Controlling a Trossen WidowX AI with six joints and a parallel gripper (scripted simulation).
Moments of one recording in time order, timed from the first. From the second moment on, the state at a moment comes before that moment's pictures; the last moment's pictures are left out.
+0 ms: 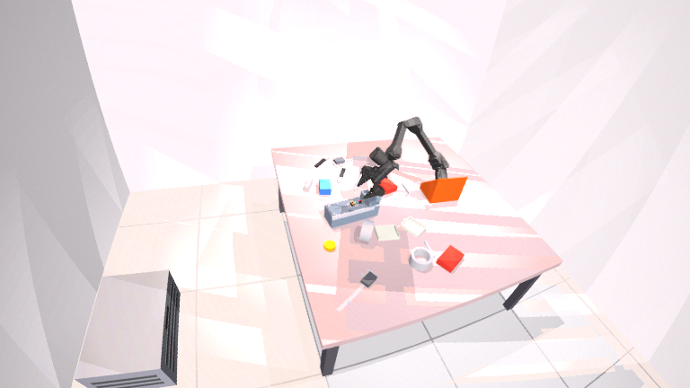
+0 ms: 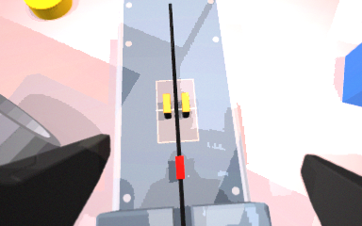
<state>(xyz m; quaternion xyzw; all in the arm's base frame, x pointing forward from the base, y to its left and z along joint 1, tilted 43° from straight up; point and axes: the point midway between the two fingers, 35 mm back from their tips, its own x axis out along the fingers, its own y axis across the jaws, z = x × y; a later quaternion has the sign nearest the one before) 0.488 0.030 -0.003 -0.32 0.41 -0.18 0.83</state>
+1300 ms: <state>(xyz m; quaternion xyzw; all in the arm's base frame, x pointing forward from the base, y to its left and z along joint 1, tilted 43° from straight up) 0.455 0.069 0.053 -0.33 0.41 -0.15 0.84</state>
